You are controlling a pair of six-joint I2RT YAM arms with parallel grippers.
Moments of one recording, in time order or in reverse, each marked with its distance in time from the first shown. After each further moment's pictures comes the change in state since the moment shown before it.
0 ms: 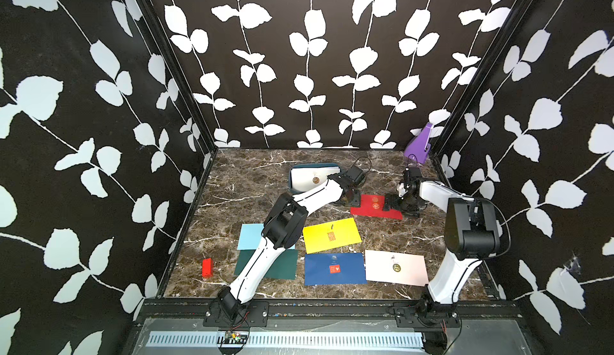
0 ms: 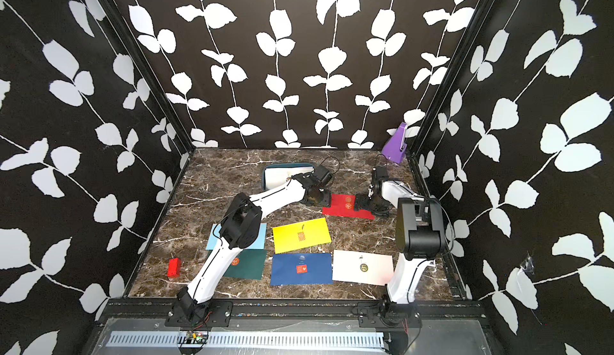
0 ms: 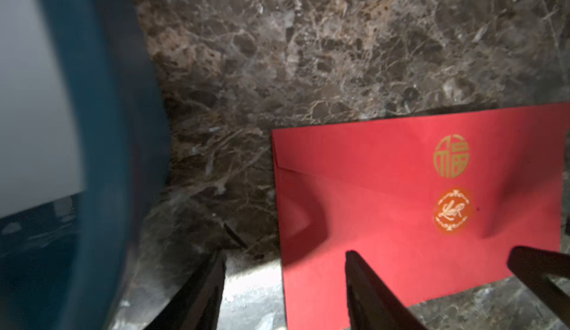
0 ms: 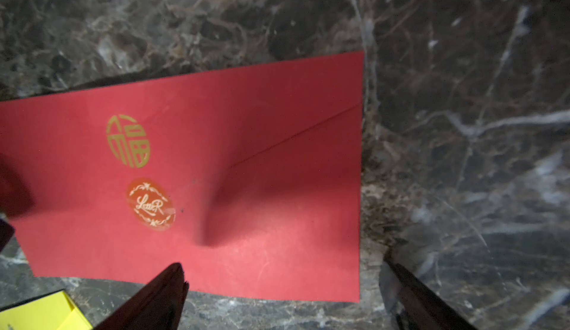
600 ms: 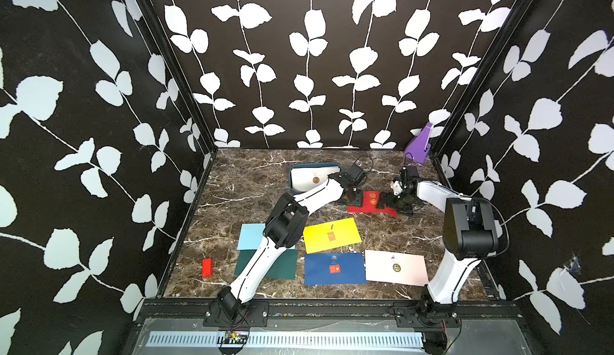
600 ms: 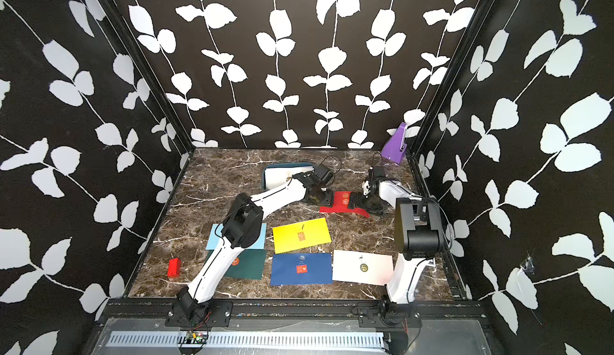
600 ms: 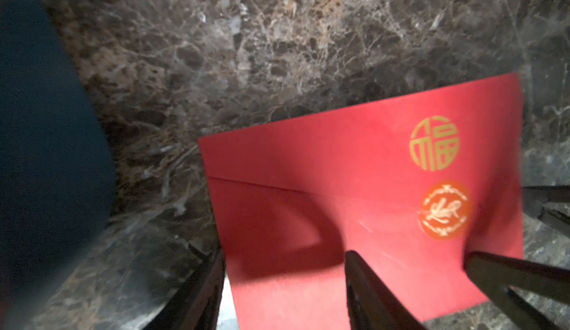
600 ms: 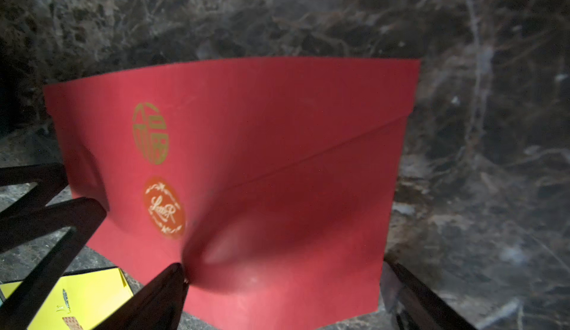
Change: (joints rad) left arm 0.002 0.032 0.050 0.001 0.076 0.072; right arm 0.042 0.005 0.004 0.051 -0.098 -0.011
